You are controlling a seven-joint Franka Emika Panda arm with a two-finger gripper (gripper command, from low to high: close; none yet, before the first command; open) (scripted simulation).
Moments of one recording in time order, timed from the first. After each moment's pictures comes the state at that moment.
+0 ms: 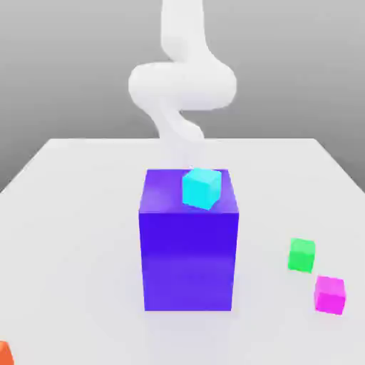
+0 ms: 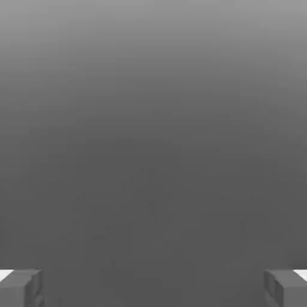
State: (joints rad) arm 0.06 -0.71 0.00 -2.32 0.01 2.34 0.73
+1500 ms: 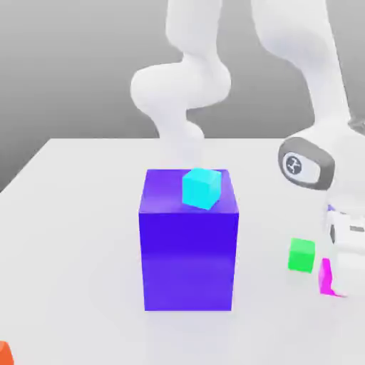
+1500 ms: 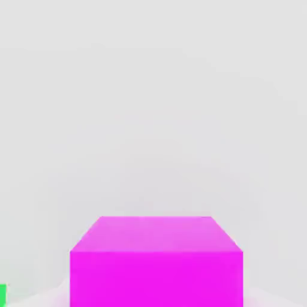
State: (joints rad) arm 0.52 0.18 0.15 -2.58 -0.07 2.75 0.21
